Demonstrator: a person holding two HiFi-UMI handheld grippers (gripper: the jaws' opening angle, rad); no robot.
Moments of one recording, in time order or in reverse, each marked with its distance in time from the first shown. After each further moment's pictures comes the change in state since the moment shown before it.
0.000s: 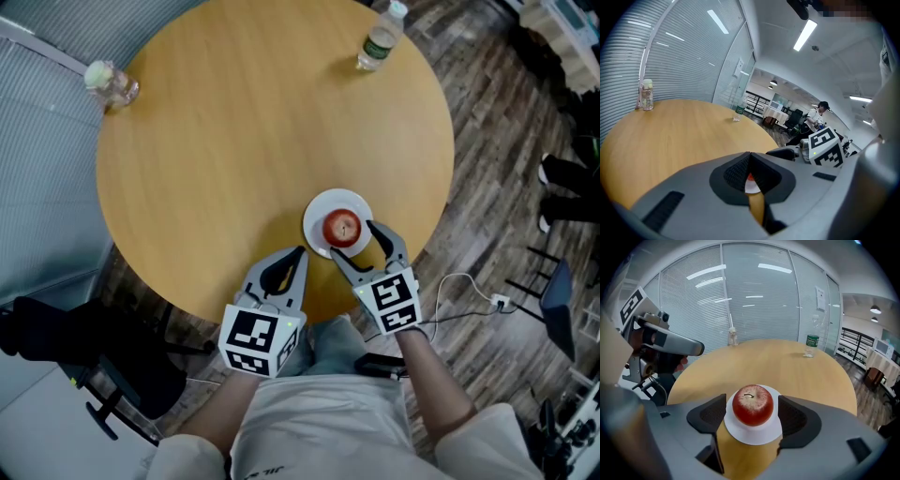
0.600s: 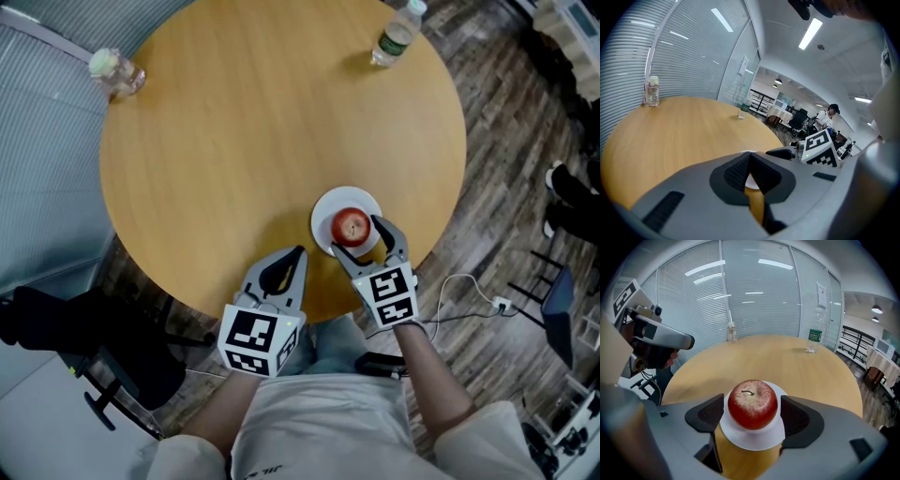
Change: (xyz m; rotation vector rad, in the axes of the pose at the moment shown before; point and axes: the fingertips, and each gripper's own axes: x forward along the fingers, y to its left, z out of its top) left arm -0.004 0.016 -0.008 -0.033 0.020 0.045; right arm 0.025 -0.001 -0.010 -0.001 0.040 -0.006
